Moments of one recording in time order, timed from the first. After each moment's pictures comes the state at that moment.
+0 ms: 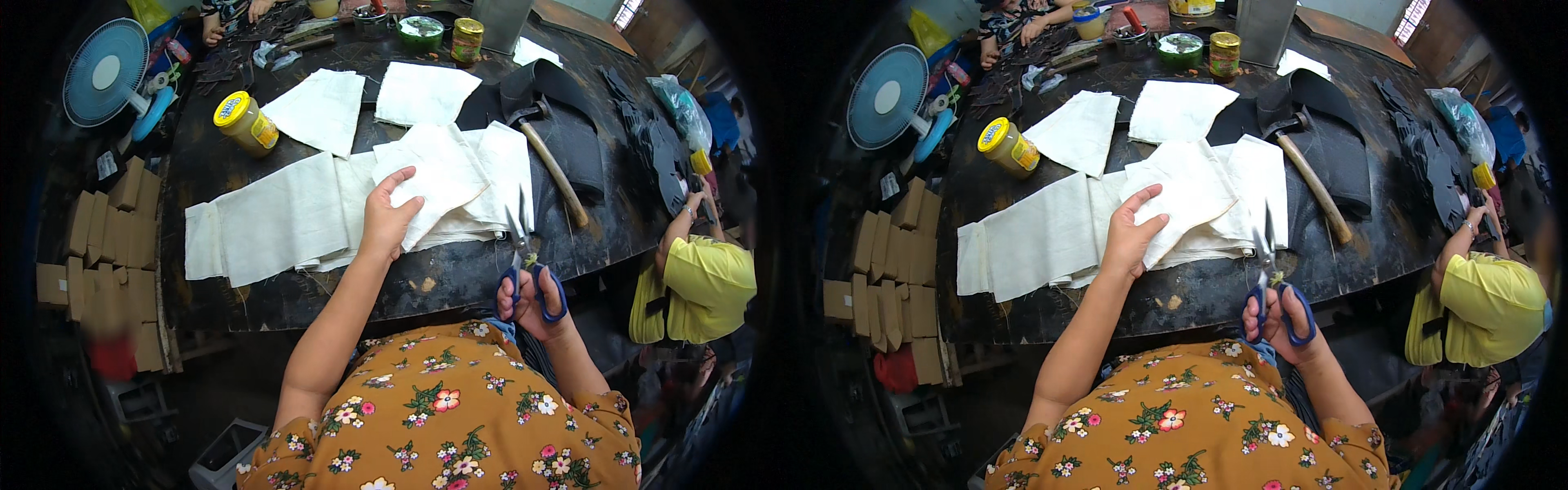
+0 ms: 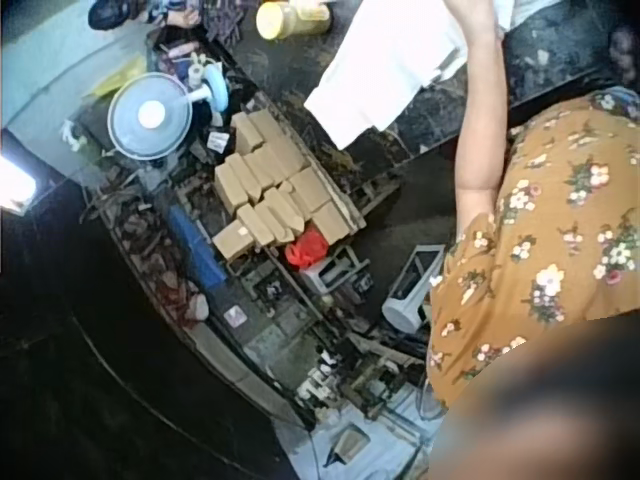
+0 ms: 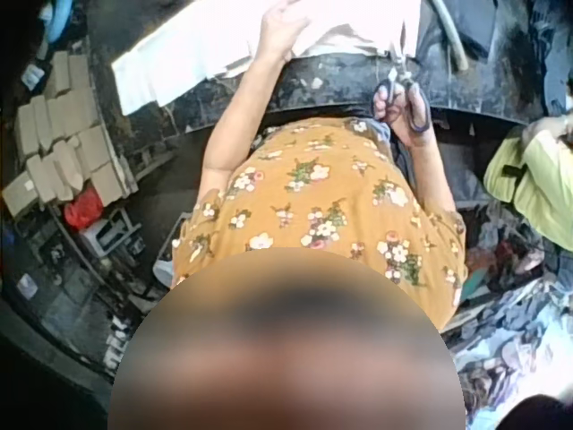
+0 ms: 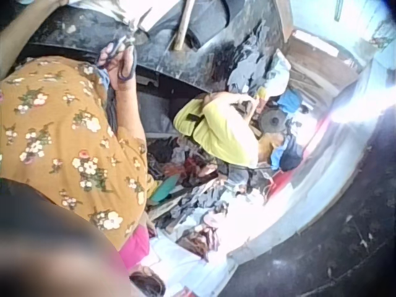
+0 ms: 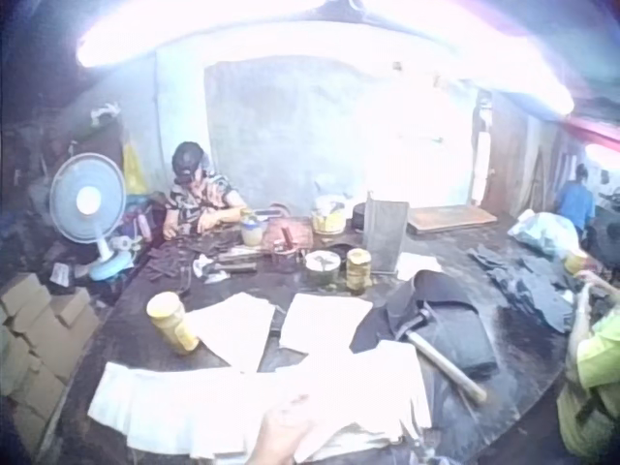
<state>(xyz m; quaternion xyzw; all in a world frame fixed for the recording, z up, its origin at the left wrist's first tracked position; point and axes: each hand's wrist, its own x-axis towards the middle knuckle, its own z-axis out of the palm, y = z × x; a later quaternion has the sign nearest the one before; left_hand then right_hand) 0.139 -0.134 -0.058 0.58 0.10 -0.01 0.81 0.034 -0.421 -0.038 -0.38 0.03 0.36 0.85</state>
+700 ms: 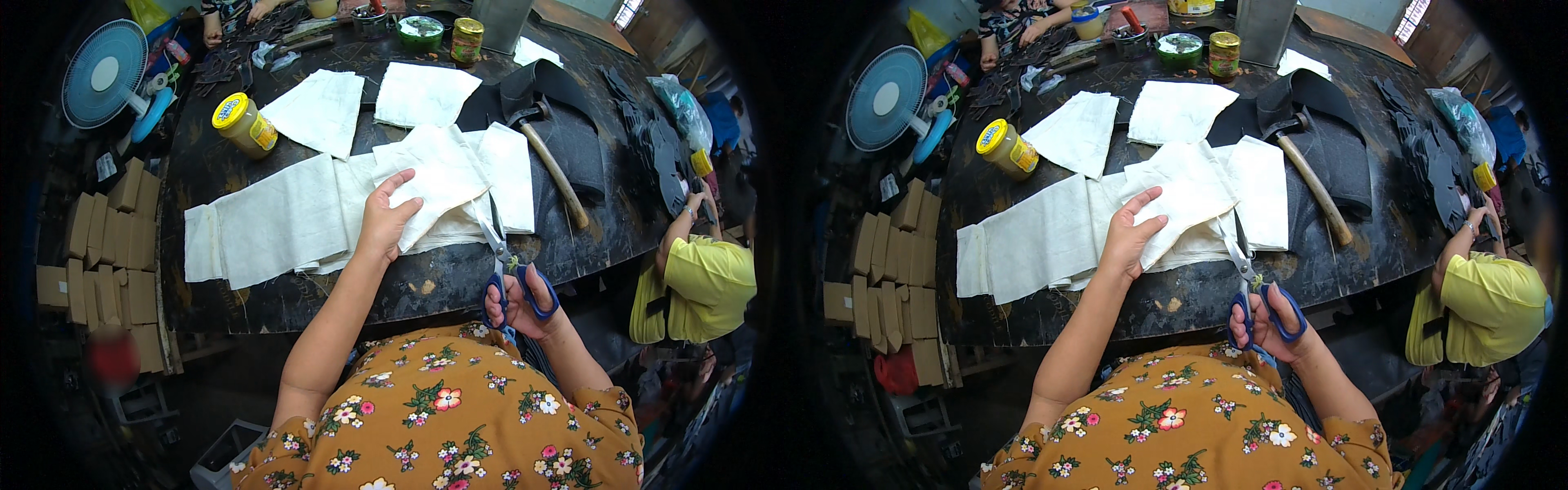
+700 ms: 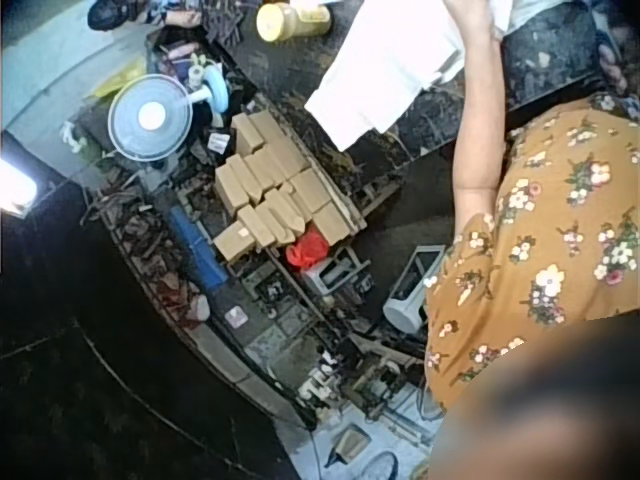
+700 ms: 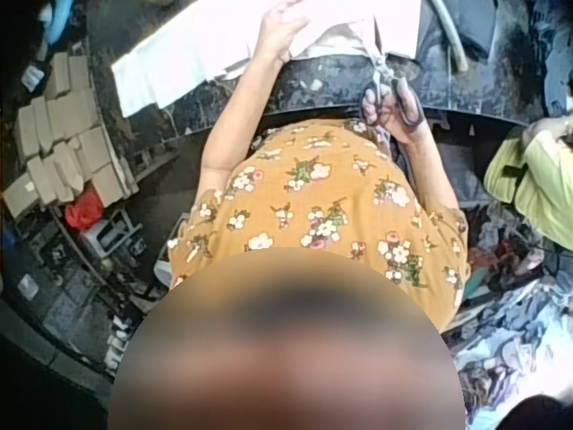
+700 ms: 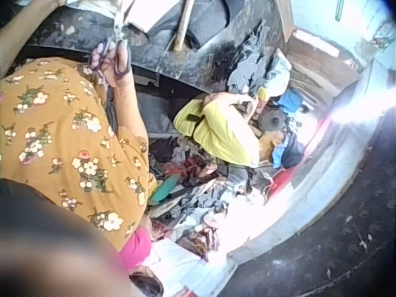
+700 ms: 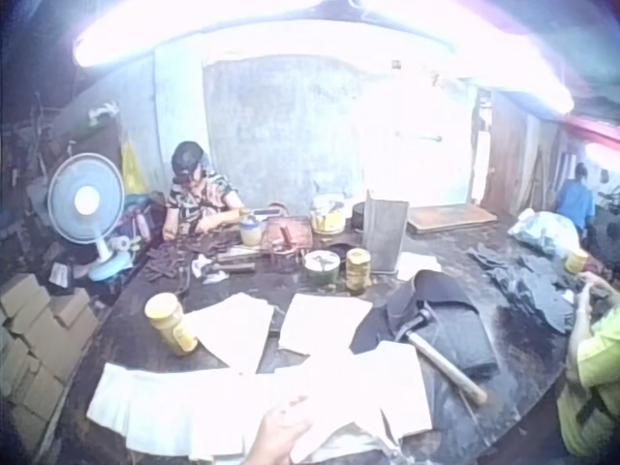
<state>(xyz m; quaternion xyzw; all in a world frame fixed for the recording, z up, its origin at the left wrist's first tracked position) 0.141 -0.131 -0.058 0.52 0.12 -0.05 0.84 0.043 -0.411 -0.048 -0.32 0.05 0.44 0.84</state>
